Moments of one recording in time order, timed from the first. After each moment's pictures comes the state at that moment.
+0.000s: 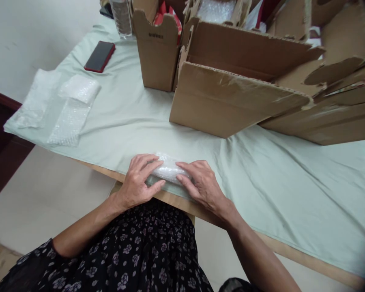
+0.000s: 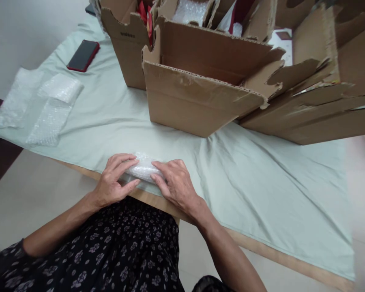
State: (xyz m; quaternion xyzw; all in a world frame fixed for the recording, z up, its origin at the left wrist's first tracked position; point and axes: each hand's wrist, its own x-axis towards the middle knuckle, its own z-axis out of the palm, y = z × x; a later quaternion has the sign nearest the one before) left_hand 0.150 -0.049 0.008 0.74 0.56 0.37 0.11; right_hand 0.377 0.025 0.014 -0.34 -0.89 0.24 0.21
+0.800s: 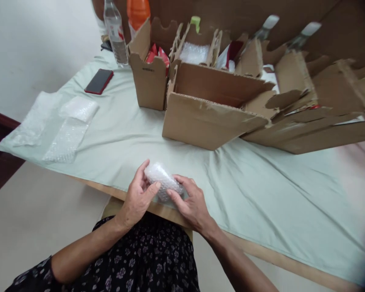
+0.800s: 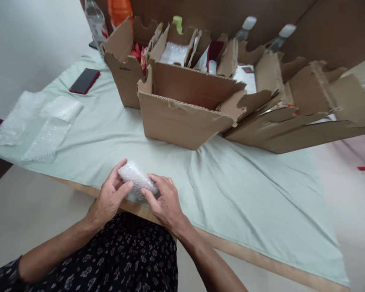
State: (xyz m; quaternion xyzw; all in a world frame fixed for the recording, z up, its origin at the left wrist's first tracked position) left_hand 0.181 -0.049 0.017 0.43 0.58 0.50 0.48; right_hand 0.362 -0.002 0.015 -0.43 -0.79 0.31 0.31
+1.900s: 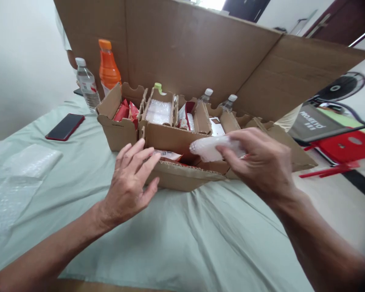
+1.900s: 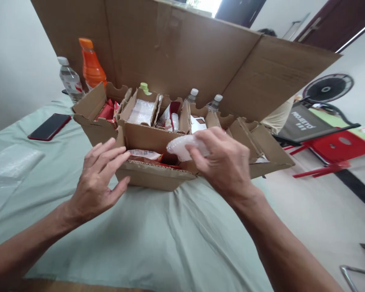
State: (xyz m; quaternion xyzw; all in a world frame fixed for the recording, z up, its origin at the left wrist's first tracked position) left_hand 0.171 0.124 0.095 0.78 0.44 0.44 -0.09; right_hand 0.449 0.186 0.190 -0.46 -0.81 -0.20 0.30
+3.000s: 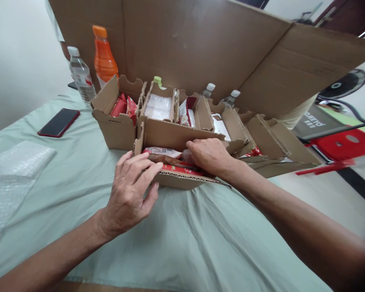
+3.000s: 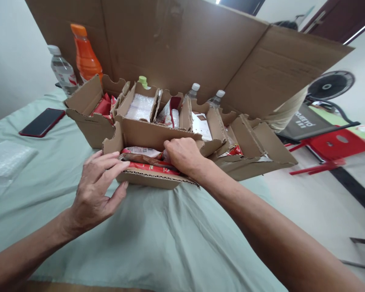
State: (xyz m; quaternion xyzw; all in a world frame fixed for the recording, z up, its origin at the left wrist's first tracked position) left_hand 0.180 0.113 0.079 0.77 0.43 0.47 -0.08; right_hand 0.393 0.236 0.160 -0.47 -0.85 -0.13 -0.20
